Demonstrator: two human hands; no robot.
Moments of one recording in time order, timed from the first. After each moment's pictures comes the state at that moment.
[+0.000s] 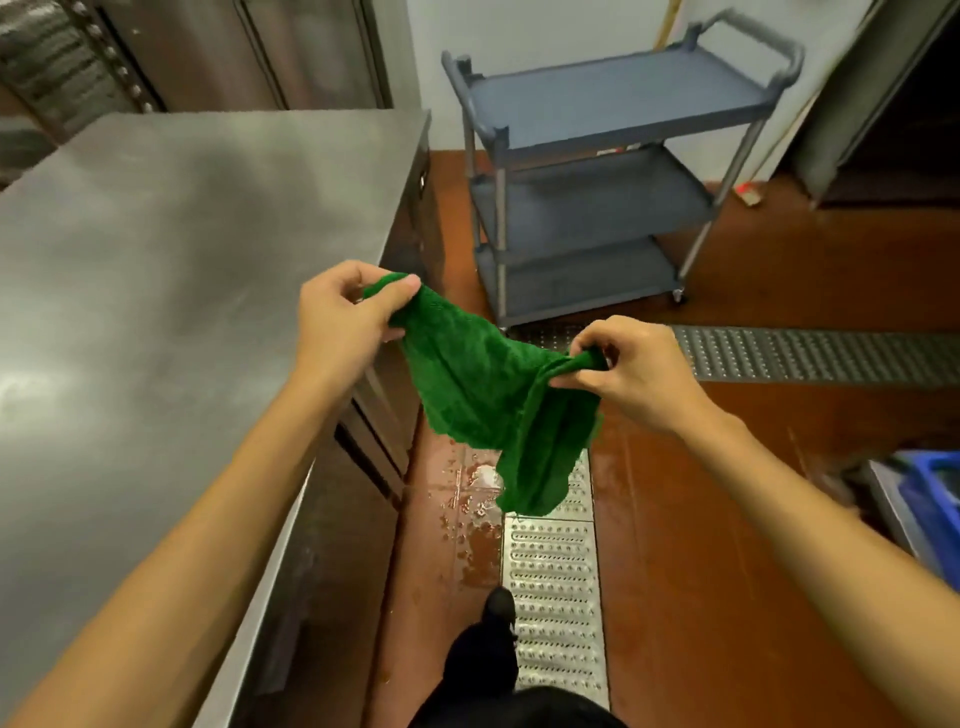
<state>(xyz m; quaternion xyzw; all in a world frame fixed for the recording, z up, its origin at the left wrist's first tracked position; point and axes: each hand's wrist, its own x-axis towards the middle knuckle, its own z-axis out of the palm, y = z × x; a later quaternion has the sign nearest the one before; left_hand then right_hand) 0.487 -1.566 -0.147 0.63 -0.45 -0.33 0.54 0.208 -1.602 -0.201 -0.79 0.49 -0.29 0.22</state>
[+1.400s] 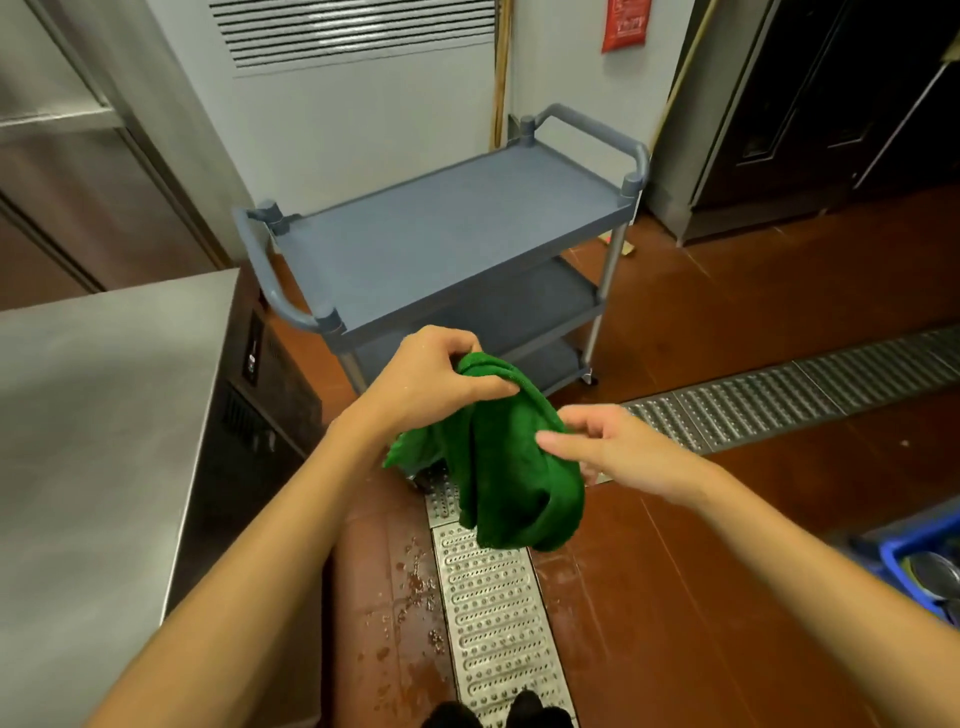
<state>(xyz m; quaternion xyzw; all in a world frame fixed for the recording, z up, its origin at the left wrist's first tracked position) 0.300 -2.089 -0.134 0.50 -0.76 -0.36 0.21 0.077 -2.008 -0.182 -0.60 0.50 -0.27 0.56</state>
